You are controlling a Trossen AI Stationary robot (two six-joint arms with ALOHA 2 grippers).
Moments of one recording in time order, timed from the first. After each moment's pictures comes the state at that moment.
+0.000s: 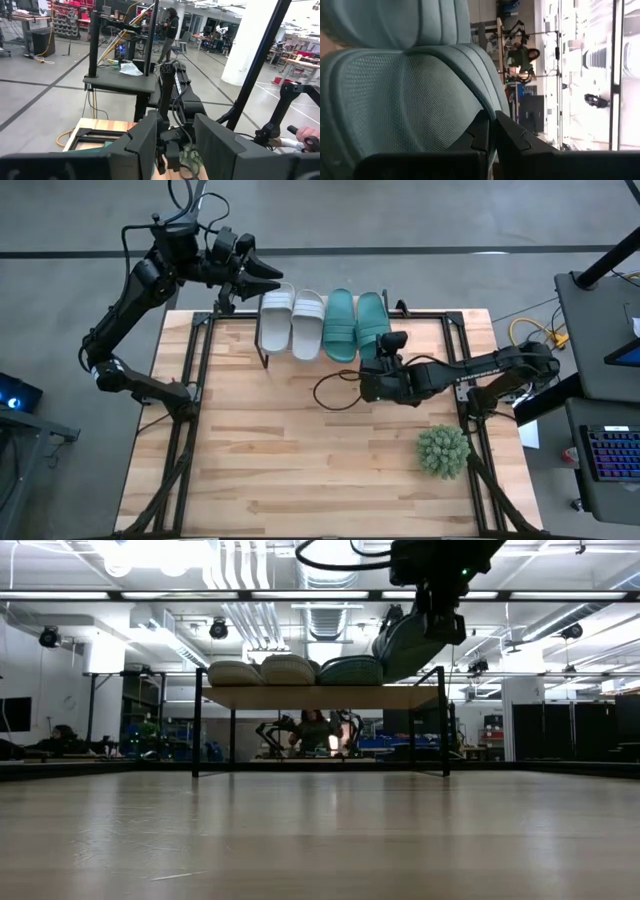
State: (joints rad) left arm 0.66 1.32 1.83 -0.55 0.78 -0.09; right arm 0.12 1.48 1.11 -0.62 1.30 -0.45
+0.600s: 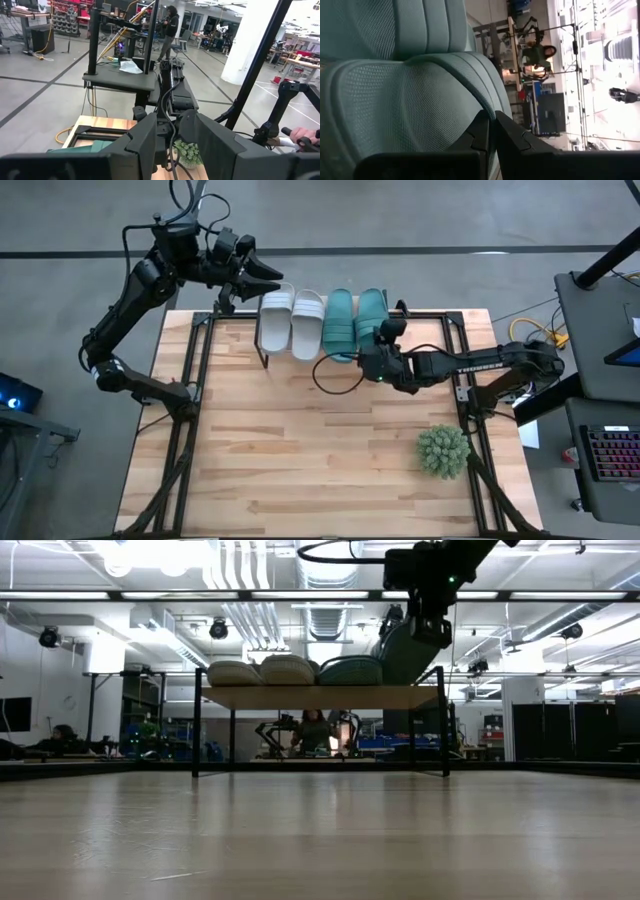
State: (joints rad) left arm 0.66 1.32 1.83 -0.56 0.78 -0.09; right arm 0.01 1.44 1.08 -0.43 1.16 -0.57
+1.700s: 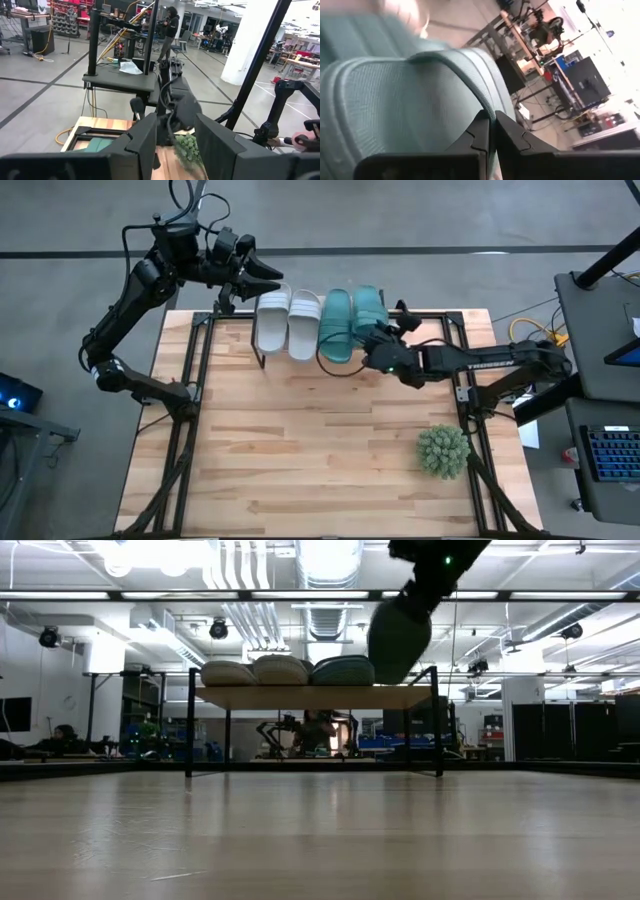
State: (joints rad) left arm 0.66 1.32 1.83 -0.56 0.78 -0.09; right arm -0.01 1.37 1.09 -0.39 1.12 -0.23
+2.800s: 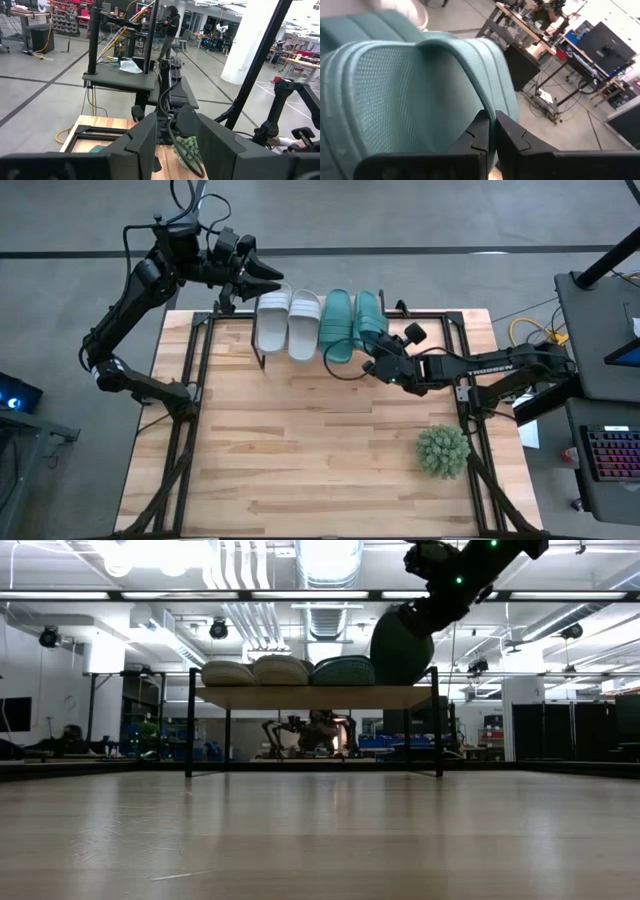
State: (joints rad) left arm 0.66 1.32 1.83 -0.56 0.78 -0.09; right arm 0.00 1.34 0.93 -0.30 1.13 0.08
